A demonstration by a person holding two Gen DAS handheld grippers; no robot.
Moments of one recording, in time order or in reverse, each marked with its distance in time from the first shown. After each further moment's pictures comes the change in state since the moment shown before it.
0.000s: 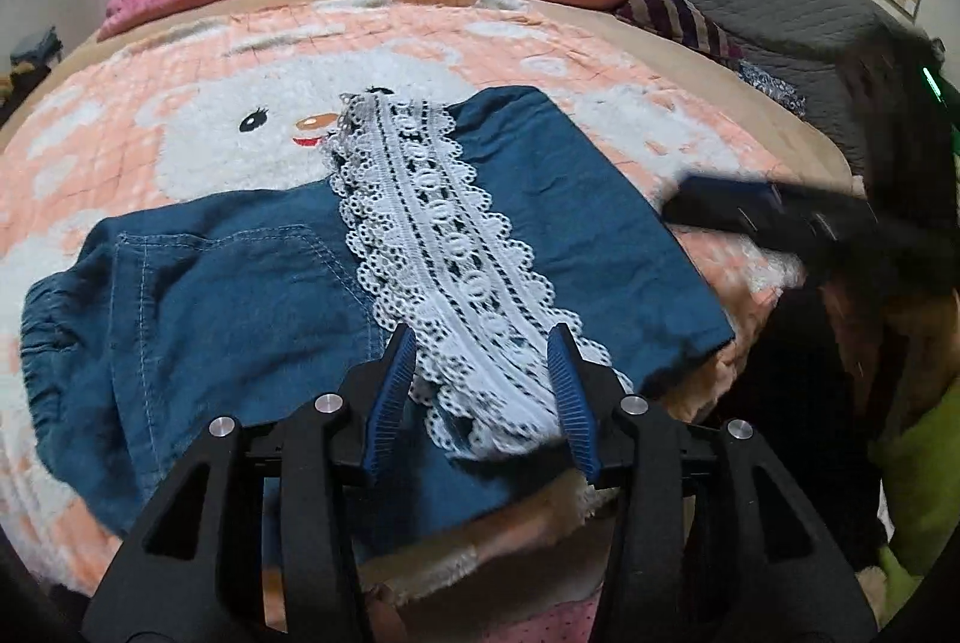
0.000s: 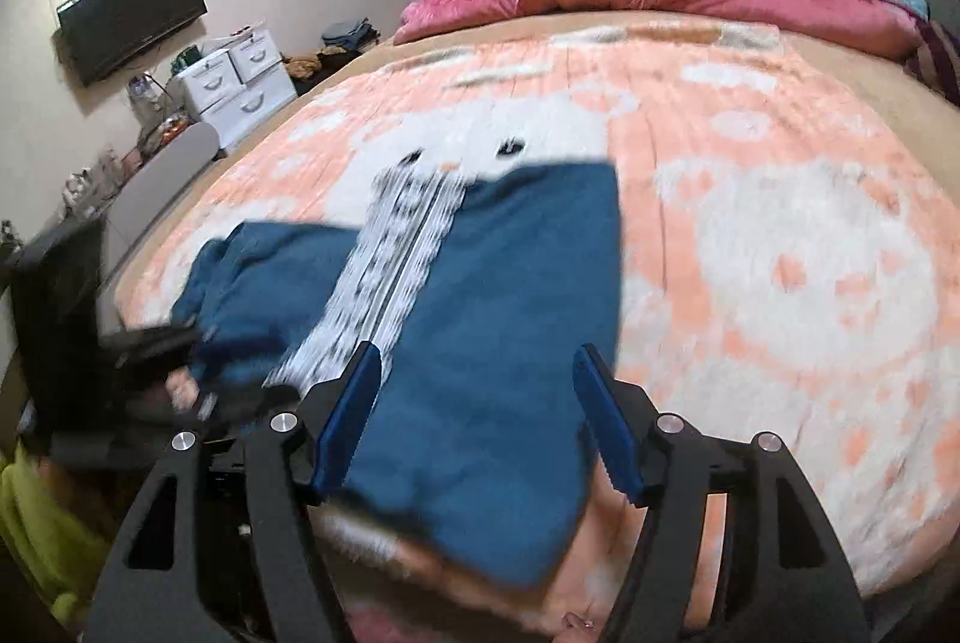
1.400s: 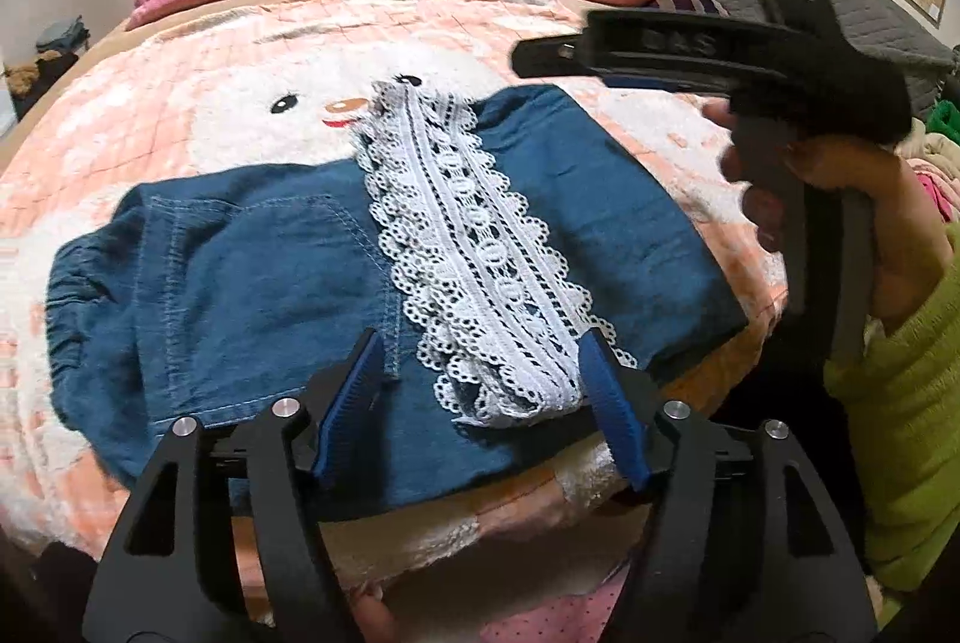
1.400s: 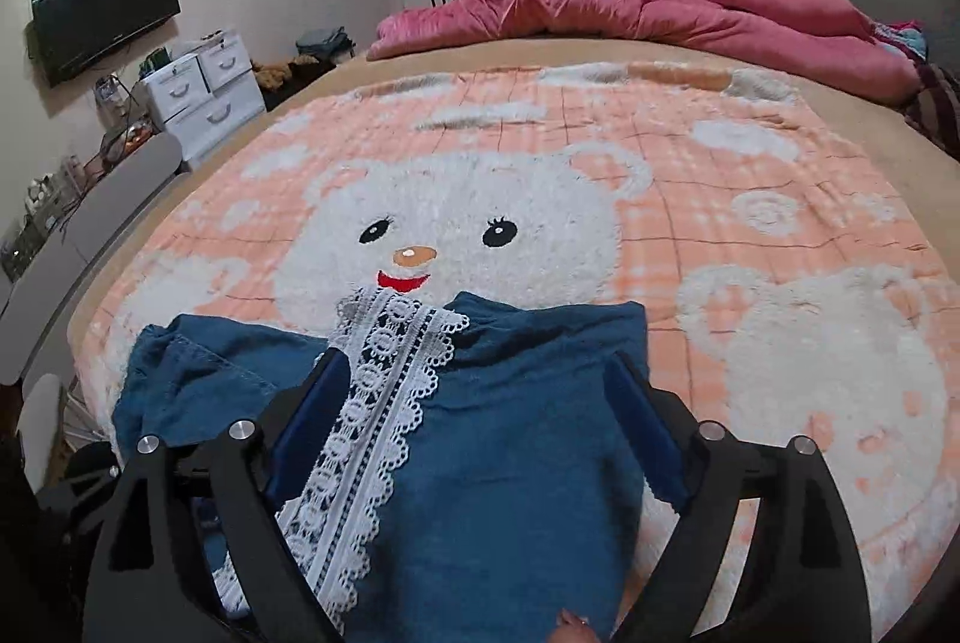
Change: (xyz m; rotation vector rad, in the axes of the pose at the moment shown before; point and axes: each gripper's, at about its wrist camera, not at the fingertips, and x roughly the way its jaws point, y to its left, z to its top) left arm -0.012 -0.004 -0.010 -0.044 0.008 0.071; right arm 0.051 0.009 0.062 -0.010 -0.030 -0.080
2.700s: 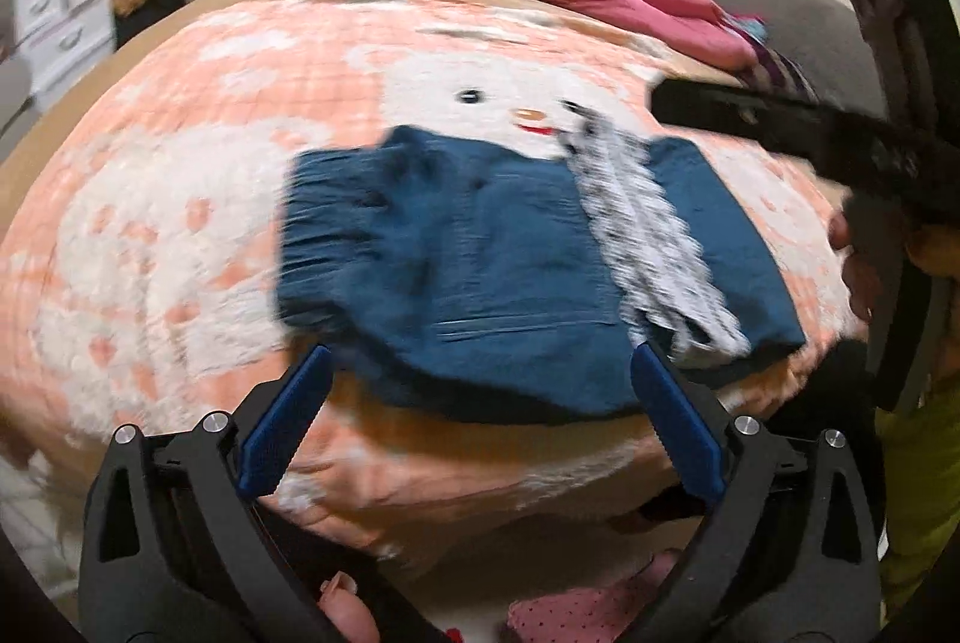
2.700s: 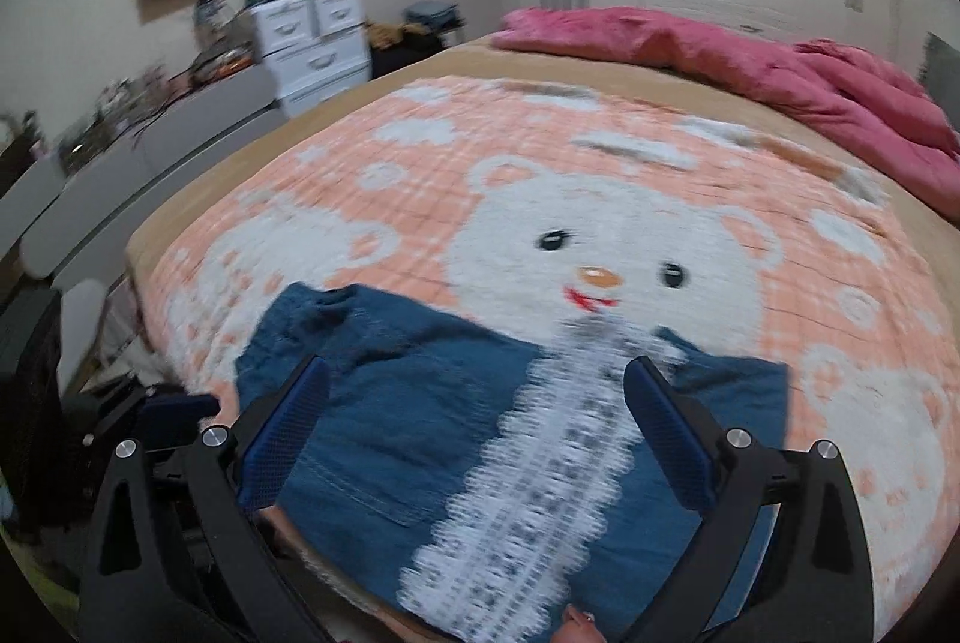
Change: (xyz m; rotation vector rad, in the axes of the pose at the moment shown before) left arm -0.058 0.094 -0.032 -0.251 -0.048 0.128; right arm -0.013 0.128 0.005 -0.258 0.037 0.136
